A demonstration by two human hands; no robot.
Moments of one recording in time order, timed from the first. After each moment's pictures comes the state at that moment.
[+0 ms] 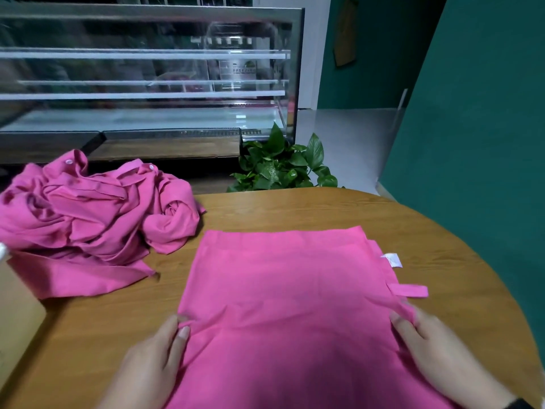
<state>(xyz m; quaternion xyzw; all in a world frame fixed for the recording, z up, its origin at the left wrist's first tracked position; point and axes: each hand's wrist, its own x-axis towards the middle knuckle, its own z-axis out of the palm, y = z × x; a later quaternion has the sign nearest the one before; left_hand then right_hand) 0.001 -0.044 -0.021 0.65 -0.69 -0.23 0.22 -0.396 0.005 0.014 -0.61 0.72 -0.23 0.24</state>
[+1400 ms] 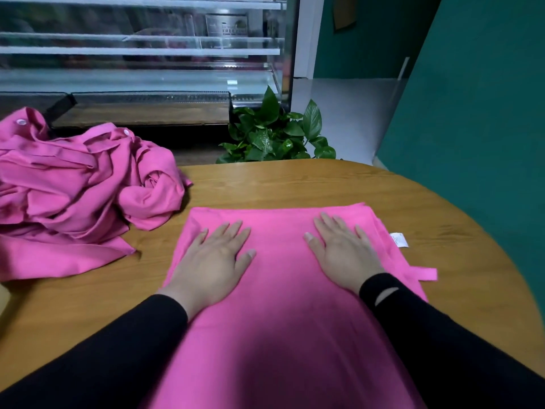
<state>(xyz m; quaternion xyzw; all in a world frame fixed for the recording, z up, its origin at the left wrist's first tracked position) -0.080 -0.171 -0.043 0.54 -0.84 -0.07 0.03 -0.350 -0.140 -0.036 -0.69 0.72 -0.05 0.09</state>
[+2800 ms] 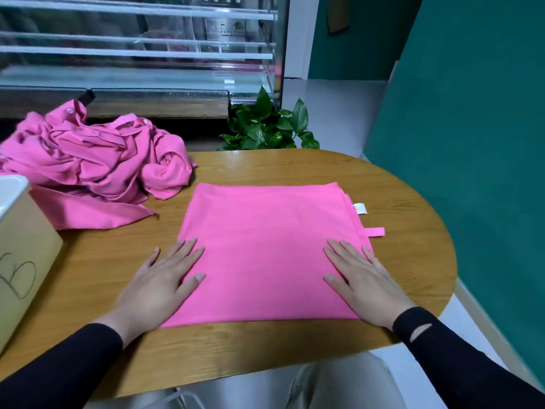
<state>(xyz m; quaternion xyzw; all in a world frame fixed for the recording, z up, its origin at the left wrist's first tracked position) 0.015 -0.033 -0.039 0.55 -0.83 -0.09 0.05 -0.391 0.033 -0.030 -0.75 0.65 -0.02 0.09</state>
